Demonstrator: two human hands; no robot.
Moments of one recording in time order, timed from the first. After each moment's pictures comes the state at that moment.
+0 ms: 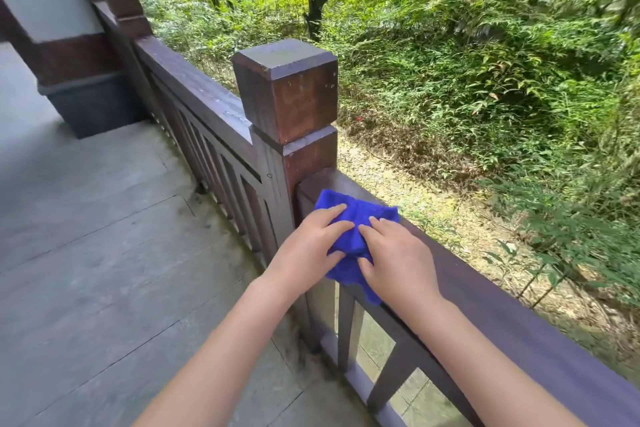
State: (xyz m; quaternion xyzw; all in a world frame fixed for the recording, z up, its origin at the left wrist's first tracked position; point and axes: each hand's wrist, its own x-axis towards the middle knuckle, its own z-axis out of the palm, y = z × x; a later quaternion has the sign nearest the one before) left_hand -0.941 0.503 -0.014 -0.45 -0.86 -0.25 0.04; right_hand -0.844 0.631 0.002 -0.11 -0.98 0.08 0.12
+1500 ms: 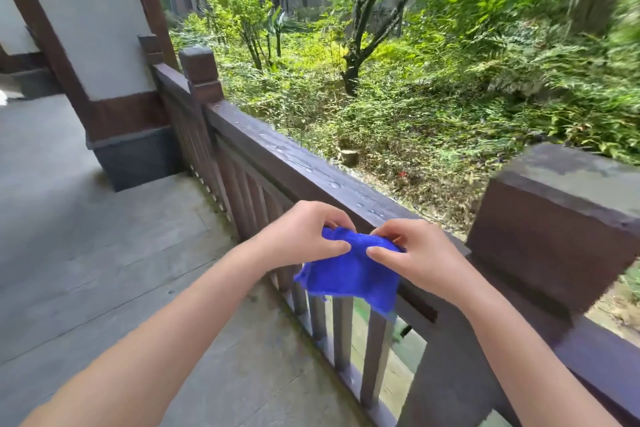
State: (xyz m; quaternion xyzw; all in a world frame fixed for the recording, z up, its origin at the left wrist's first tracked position) left_hand -1.265 0.305 0.100 -0.43 -0.85 -0.28 -0.06; right_hand -1.160 0.467 0.084 -0.05 -0.92 0.36 0.12
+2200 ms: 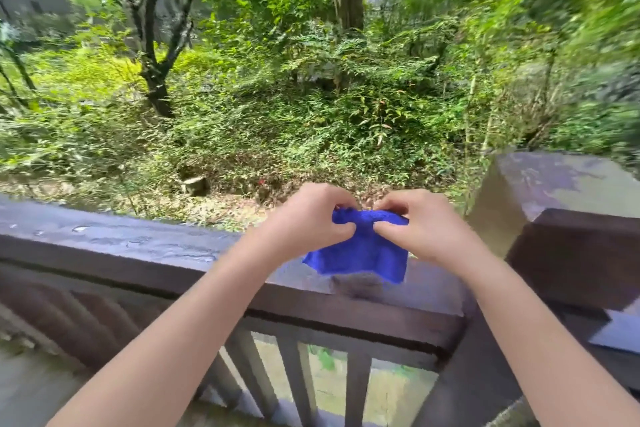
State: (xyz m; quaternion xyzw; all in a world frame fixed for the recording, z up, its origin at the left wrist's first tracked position) left_hand -1.413 0.445 0.135 -0.70 -0.68 -0.22 -0.03; right_hand -1.254 0.515 0.122 -0.37 -0.87 0.23 0.25
